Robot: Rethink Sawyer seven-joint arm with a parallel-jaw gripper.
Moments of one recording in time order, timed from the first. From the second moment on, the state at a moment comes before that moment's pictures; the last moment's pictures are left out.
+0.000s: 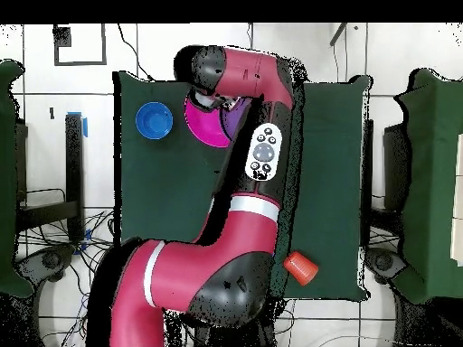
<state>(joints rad) -0.06 0.01 -0.37 0.50 0.28 1.11 2.24</state>
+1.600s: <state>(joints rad) 0.00 0.02 -0.45 0.47 0.36 1.11 2.31</state>
